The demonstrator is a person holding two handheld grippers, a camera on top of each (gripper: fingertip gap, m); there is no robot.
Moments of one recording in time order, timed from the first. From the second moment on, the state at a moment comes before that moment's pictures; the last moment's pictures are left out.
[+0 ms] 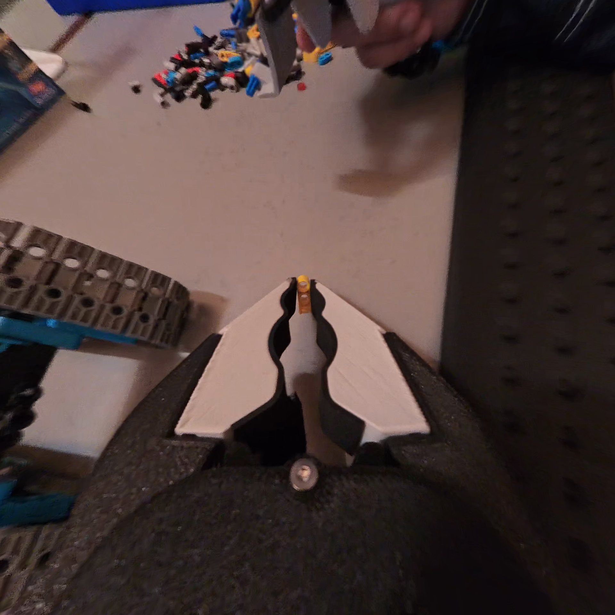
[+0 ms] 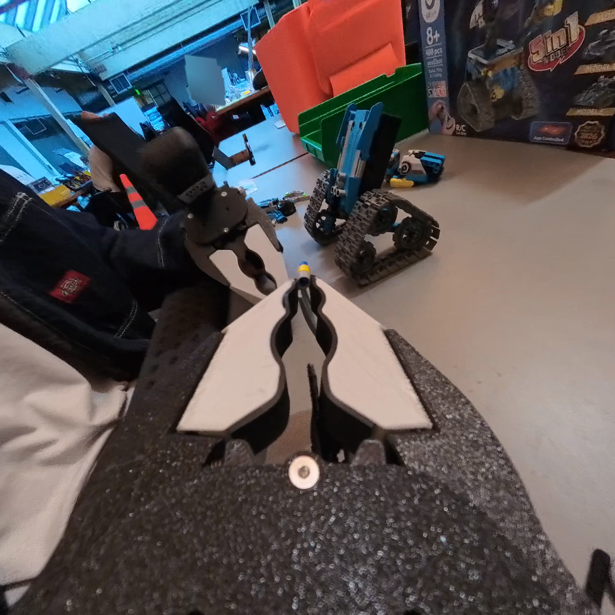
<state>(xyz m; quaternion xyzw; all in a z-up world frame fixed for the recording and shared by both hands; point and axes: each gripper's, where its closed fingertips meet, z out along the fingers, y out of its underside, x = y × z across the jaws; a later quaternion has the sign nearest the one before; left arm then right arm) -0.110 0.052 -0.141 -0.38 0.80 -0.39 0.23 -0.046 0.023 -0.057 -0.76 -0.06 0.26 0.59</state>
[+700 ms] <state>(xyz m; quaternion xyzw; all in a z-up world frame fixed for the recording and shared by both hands) -0.128 0.031 -0.042 -0.34 0.66 -0.66 0.16 -0.138 0.042 -0.056 -0.75 -0.15 0.33 0.54</state>
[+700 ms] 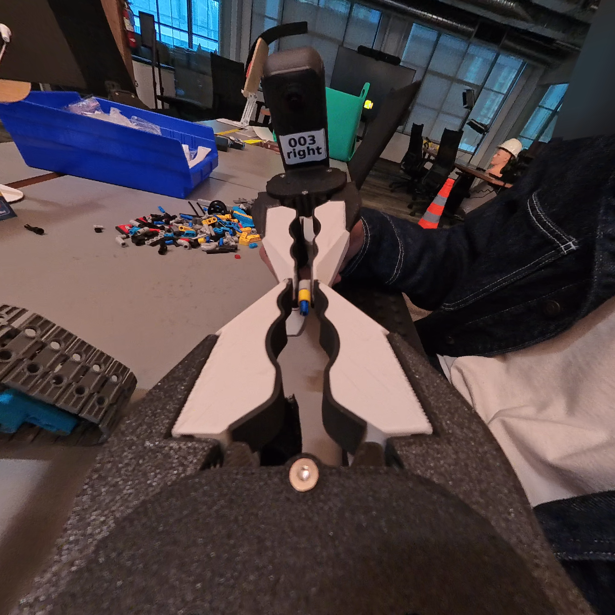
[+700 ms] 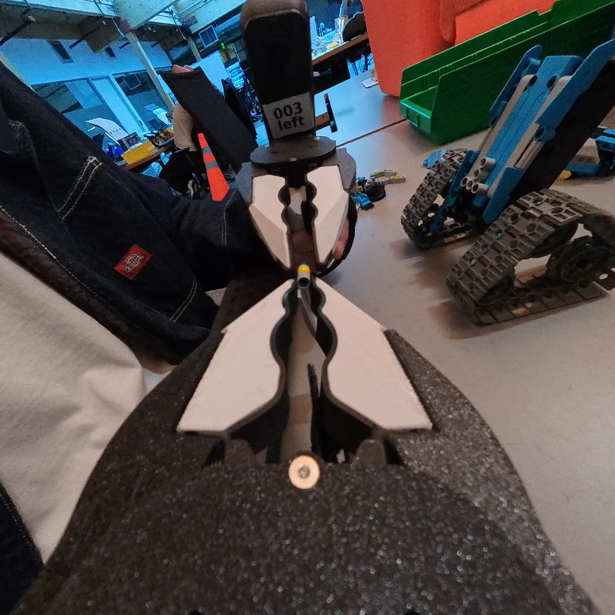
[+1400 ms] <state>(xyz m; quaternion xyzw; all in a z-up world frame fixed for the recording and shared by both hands) -0.134 0.038 -0.053 -0.33 0.69 -0.63 0.16 -0.124 0.037 -0.060 -0.77 -0.17 0.27 0.56</state>
